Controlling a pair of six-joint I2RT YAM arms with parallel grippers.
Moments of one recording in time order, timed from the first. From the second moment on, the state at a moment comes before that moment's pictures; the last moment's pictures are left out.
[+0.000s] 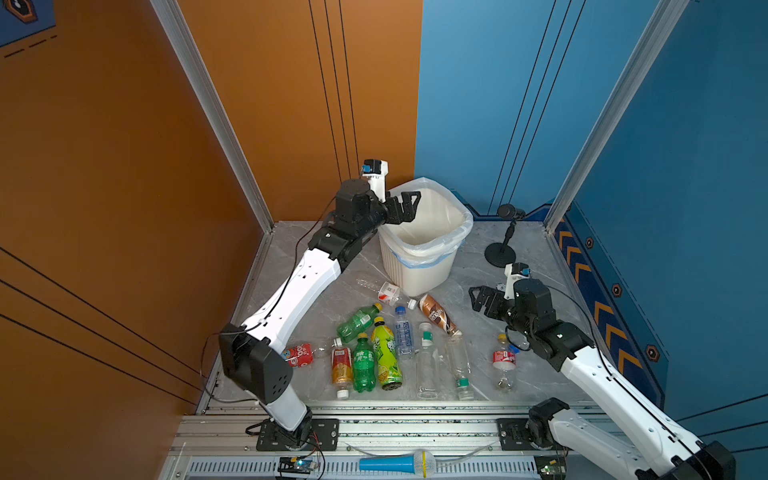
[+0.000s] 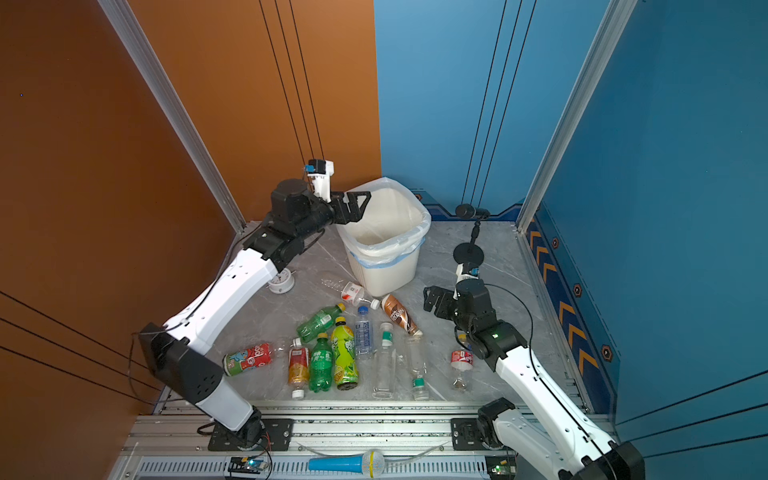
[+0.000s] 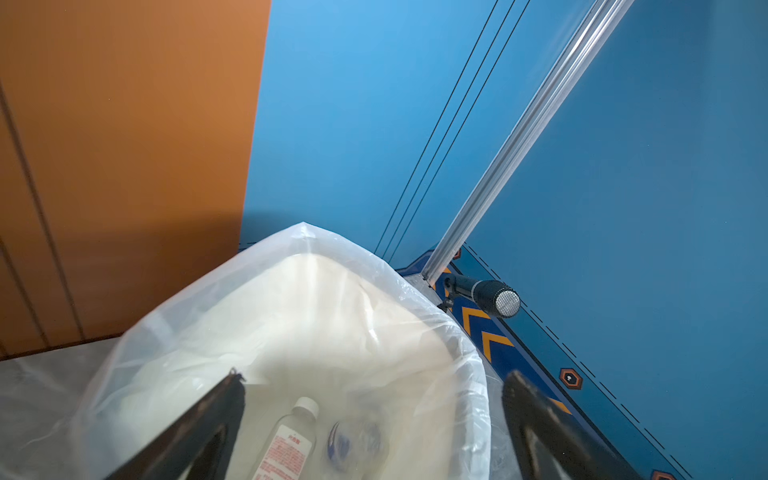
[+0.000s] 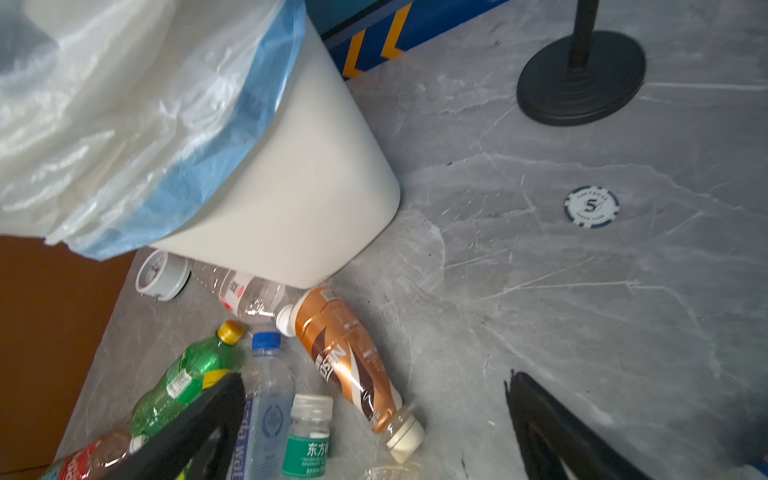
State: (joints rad) left arm -0.48 1.56 1.63 -0.18 0.10 -0.38; right arm 0.44 0.92 0.71 -0.39 0.04 0.61
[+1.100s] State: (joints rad) left arm -0.45 1.03 0.83 -0.25 -0.46 -0.51; right arm 0.91 1.24 0.58 -0.48 0.20 0.78
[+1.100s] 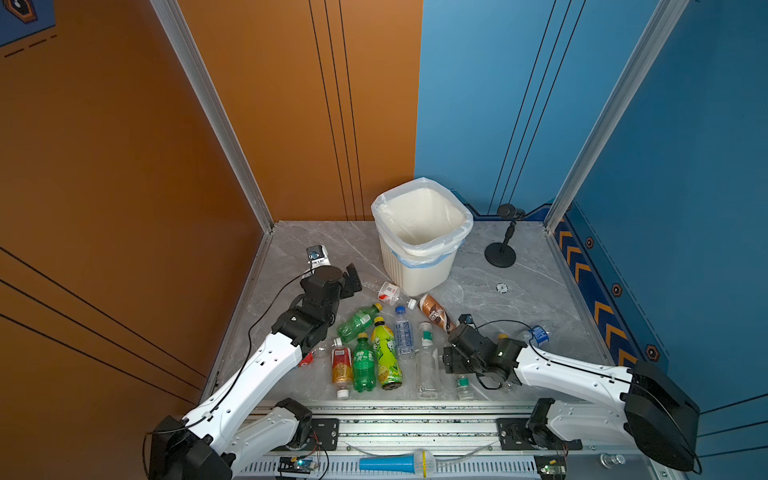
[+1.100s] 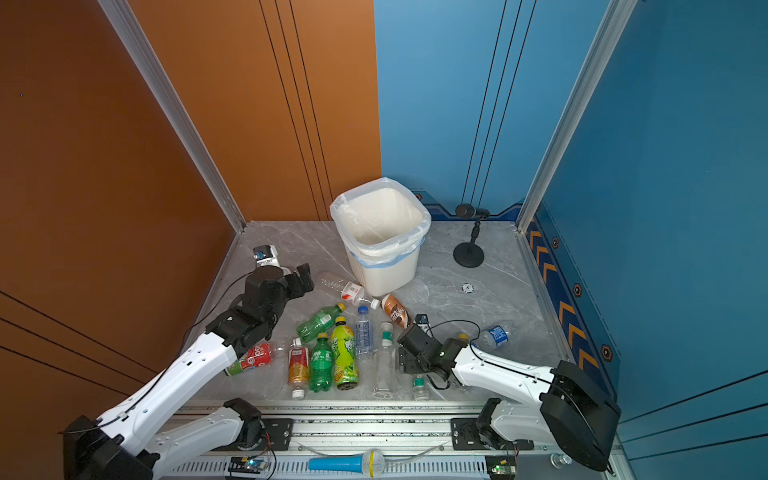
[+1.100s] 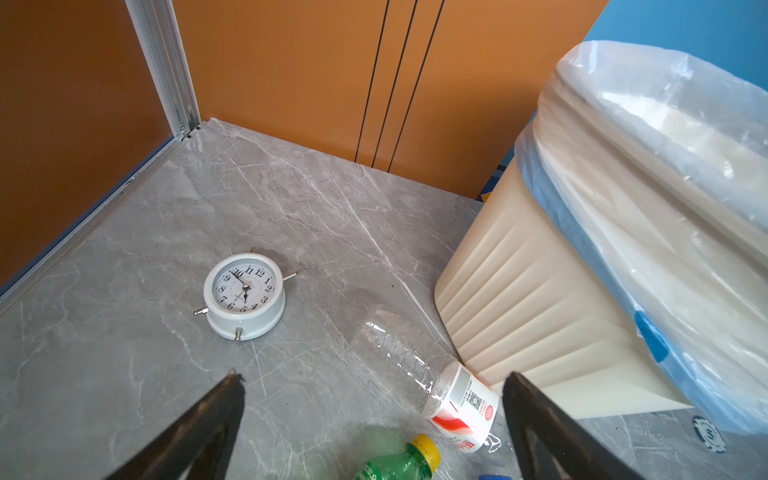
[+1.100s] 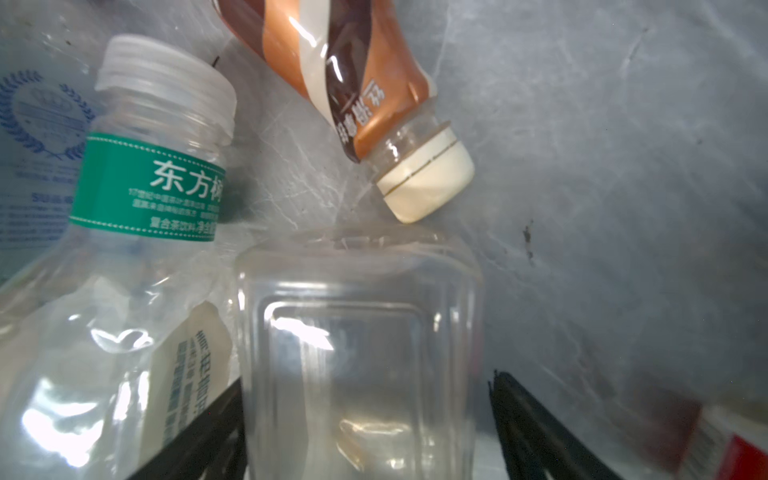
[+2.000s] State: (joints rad) left arm -0.35 1.03 0.78 -0.28 -0.40 -0.63; right arm 0.74 0.91 0.75 -0.47 0.34 0.57
